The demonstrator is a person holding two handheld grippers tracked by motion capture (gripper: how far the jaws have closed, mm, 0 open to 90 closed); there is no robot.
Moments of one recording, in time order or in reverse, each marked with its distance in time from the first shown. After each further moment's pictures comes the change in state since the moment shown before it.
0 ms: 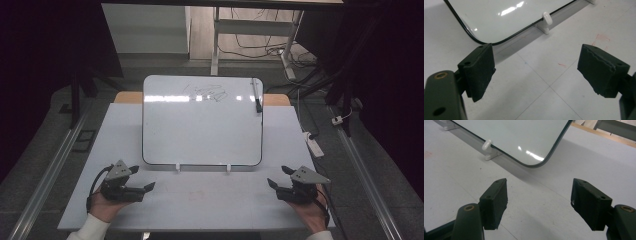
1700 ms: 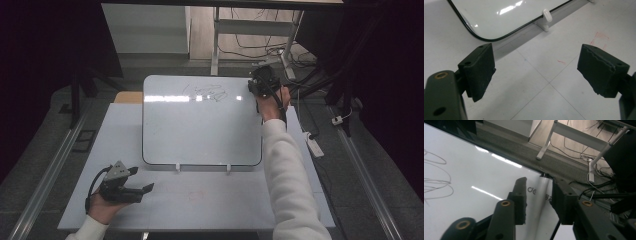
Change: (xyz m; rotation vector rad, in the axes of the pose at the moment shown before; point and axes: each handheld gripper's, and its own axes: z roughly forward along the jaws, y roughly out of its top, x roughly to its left) left arm 0.002 -0.004 -0.002 0.002 -0.012 -0.013; right arm -0.071 0.261 0.146 0.118 -0.323 0.046
